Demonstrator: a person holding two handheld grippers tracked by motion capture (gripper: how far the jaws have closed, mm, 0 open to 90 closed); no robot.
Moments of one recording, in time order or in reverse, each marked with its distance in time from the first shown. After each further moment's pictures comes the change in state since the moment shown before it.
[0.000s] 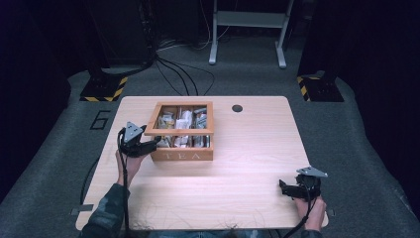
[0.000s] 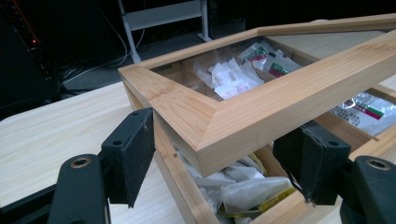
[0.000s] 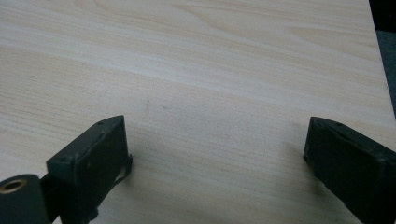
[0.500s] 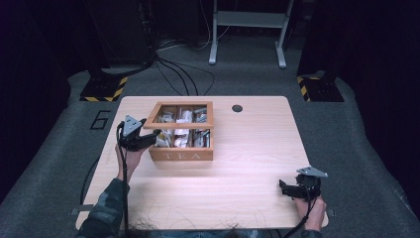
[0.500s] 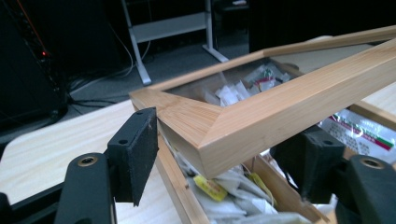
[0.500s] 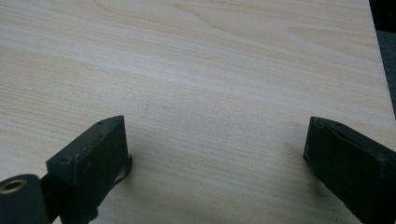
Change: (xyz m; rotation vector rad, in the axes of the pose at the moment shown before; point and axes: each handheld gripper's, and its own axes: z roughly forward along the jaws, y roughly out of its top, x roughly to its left) left arm 0.005 0.018 0.003 -0.040 0.022 0.007; right arm 0.000 0.000 0.000 0.000 0.000 0.001
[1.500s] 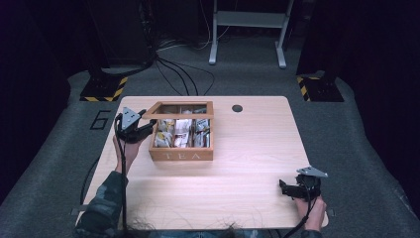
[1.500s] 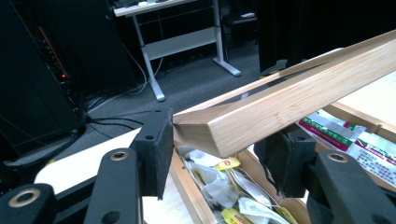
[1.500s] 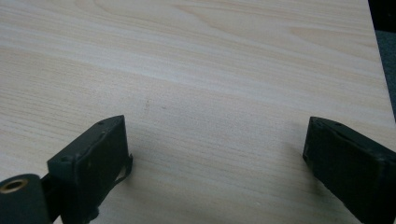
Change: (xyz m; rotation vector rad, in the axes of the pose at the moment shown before) left arm 0.012 0.022 0.005 -0.049 0.054 0.078; right arm 0.000 0.000 0.000 0.002 -0.002 0.001
